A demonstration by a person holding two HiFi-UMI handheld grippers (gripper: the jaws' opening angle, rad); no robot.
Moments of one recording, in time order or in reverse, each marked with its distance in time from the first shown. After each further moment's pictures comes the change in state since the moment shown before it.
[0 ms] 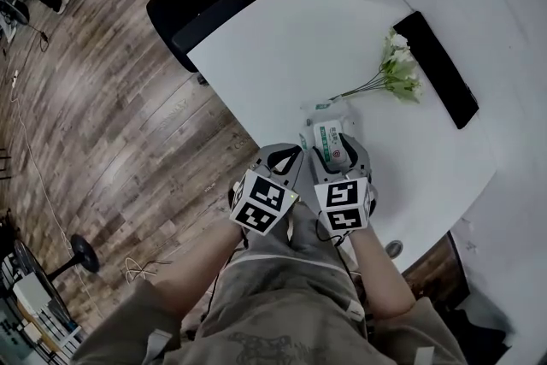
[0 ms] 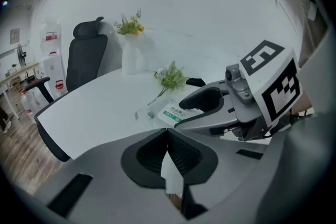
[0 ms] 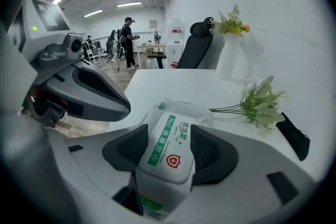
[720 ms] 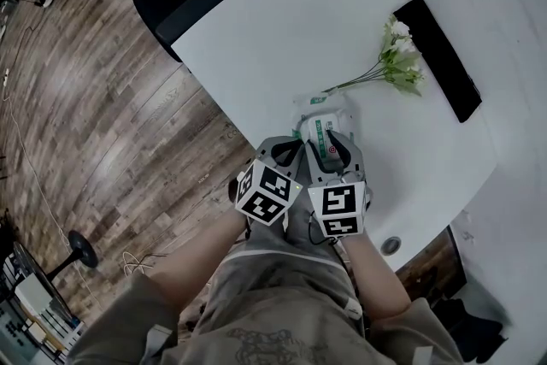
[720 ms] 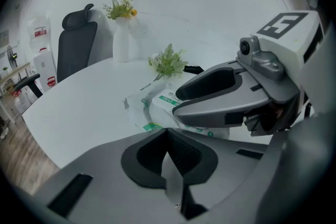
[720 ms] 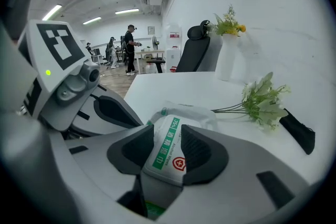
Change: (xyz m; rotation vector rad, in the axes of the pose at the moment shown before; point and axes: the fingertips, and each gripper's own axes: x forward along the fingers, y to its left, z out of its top) left arm 0.041 -0.005 -0.023 0.029 0.092 -0.041; right arm -0.001 0.005 0.006 0.030 -0.056 0.010
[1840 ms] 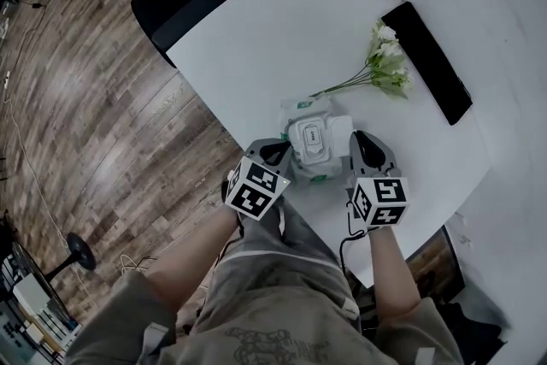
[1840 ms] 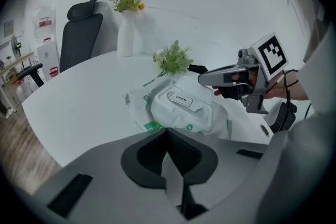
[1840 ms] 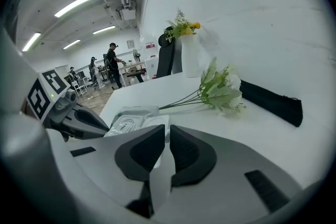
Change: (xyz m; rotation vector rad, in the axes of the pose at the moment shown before) left arm 0.006 0.003 -0.003 -0.073 0.039 0.000; right arm -0.032 -0.110 -0.029 0.241 -0.075 -0.059
